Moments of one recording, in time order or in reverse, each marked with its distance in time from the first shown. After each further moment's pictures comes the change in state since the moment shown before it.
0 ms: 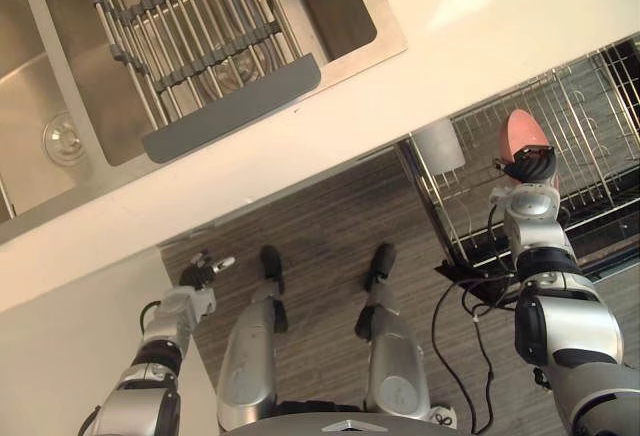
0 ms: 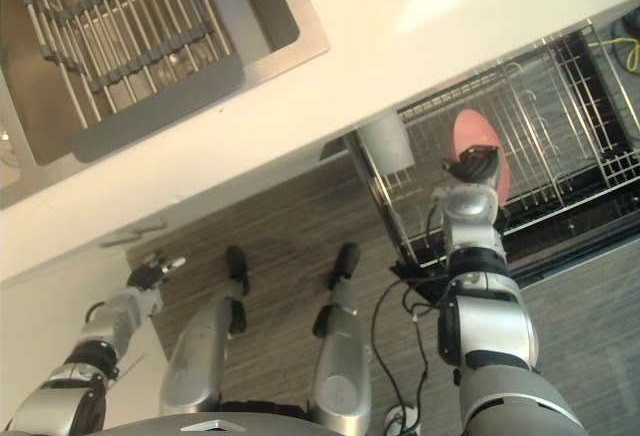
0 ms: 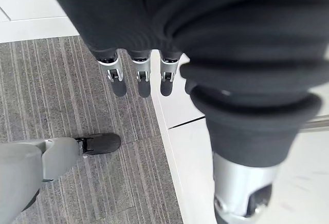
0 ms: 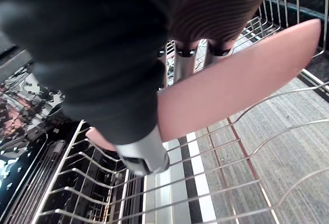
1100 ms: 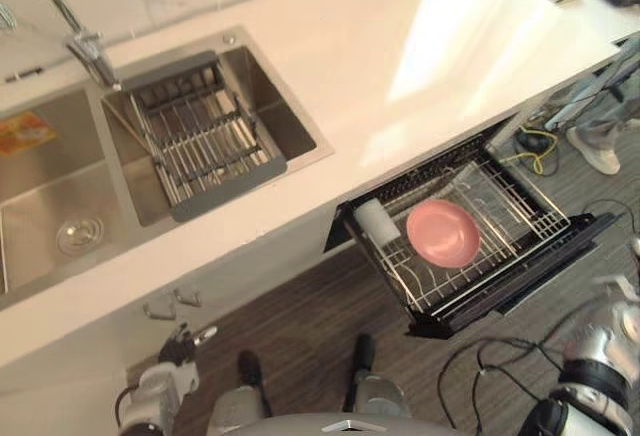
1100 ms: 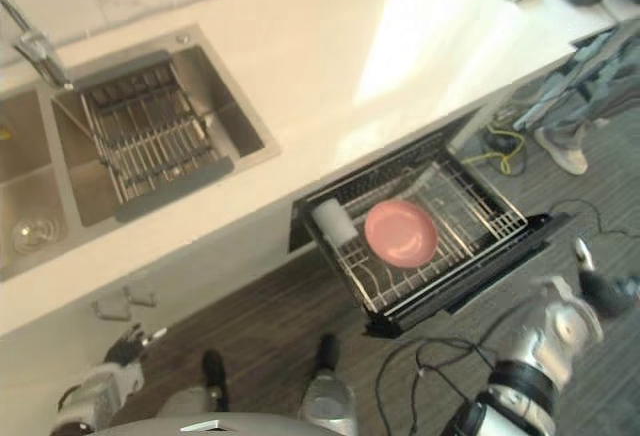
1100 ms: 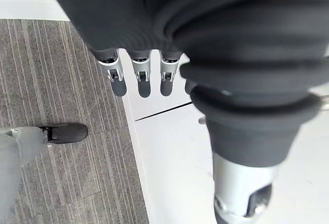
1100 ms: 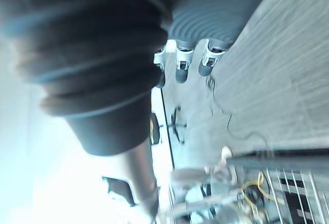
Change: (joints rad) left arm 0.396 -0.059 0.082 -0.091 0.052 -0.002 0.009; right arm 0.613 0.144 -0.710 -0.430 0.638 -0.130 -0.069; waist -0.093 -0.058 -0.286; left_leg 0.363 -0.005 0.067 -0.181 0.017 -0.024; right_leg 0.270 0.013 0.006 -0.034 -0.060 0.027
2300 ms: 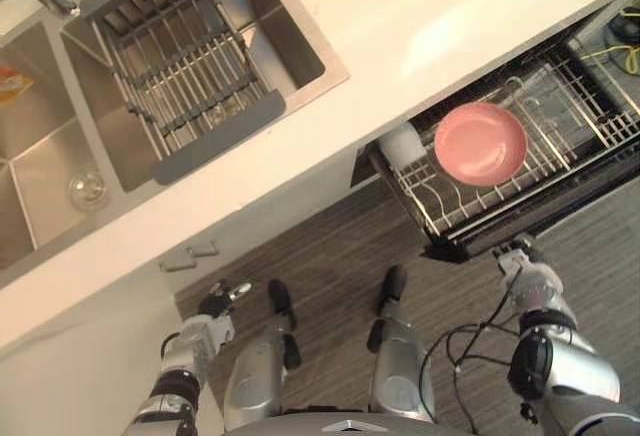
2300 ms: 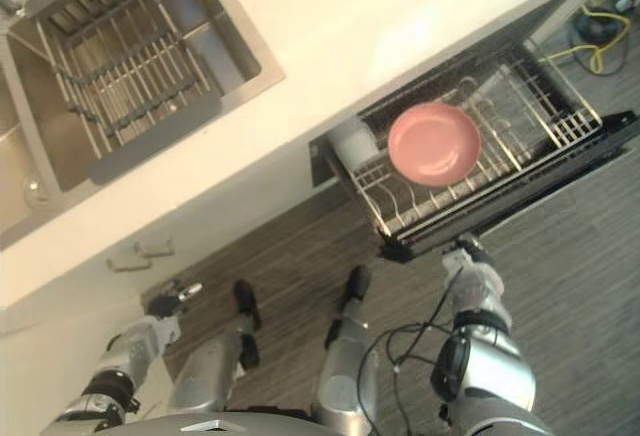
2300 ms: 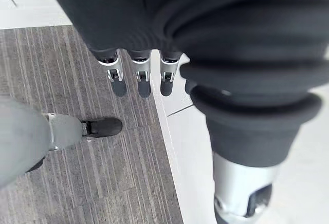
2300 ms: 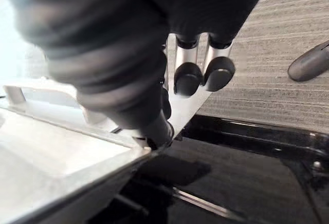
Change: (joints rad) left arm -0.285 -0.075 -0.064 0.053 -0.056 0.064 0.004; right arm -0.457 -0.092 0.374 0.553 0.062 0.229 0.404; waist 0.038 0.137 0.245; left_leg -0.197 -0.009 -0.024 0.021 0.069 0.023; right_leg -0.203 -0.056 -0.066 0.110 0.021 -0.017
